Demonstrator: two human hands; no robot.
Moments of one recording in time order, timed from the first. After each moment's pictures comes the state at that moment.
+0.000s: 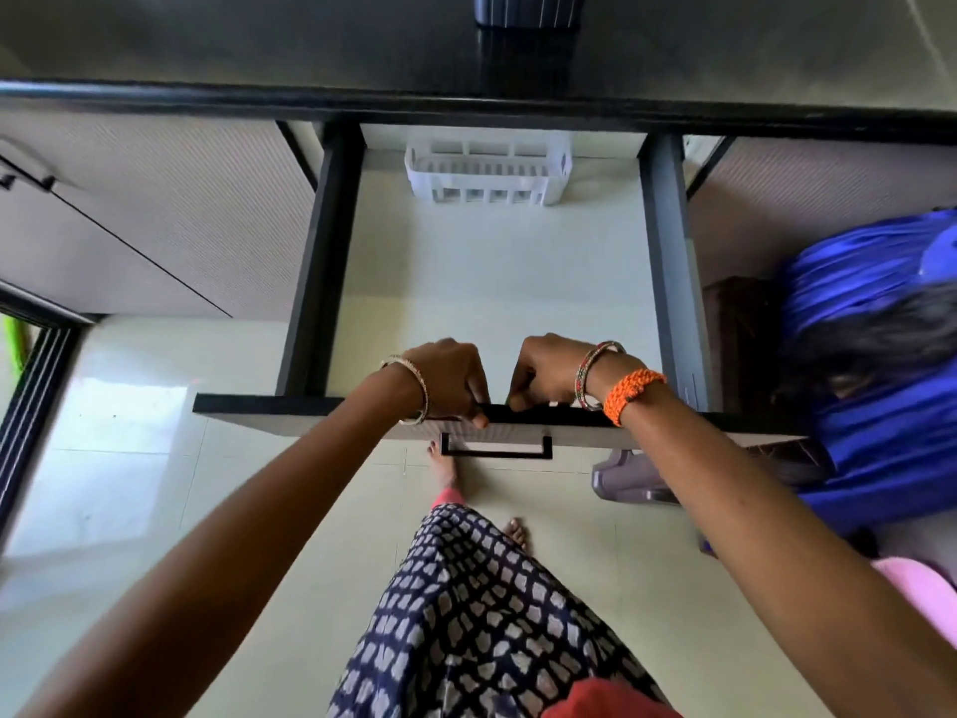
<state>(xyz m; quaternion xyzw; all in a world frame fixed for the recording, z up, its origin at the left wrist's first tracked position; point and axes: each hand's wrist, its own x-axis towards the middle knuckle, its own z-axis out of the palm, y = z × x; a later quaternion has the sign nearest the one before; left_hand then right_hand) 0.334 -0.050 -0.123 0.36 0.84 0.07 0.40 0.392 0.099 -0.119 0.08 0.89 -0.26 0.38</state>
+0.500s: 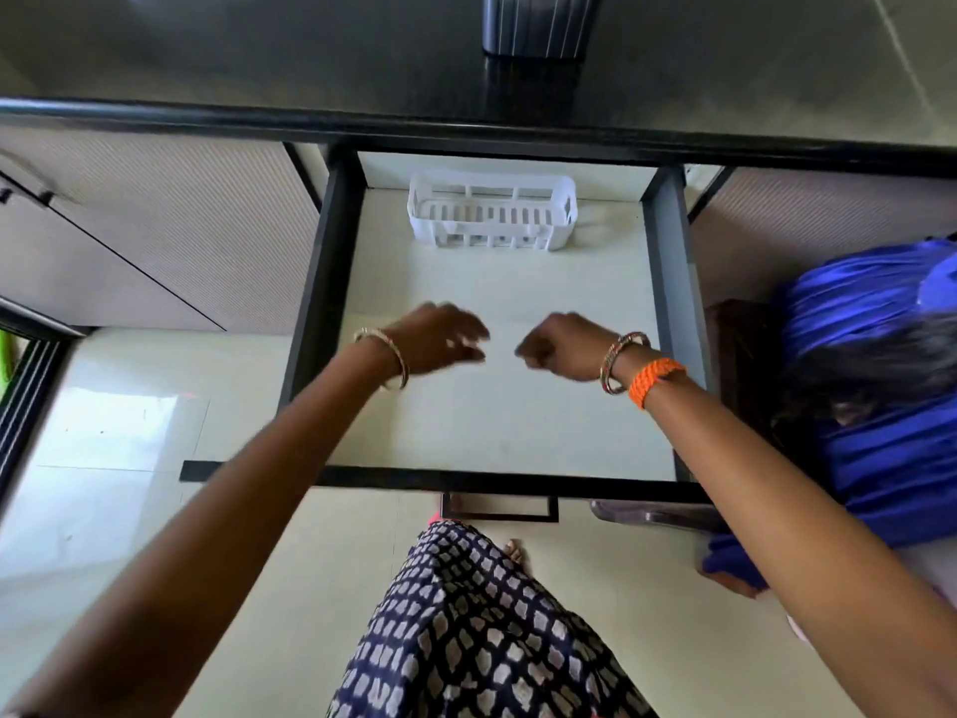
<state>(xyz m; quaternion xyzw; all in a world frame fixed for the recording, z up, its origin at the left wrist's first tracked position) 0.268 -0.047 -0.124 0.38 0.85 0.18 0.33 0.353 0.133 -0.132 0.08 0.92 -0.26 0.27</state>
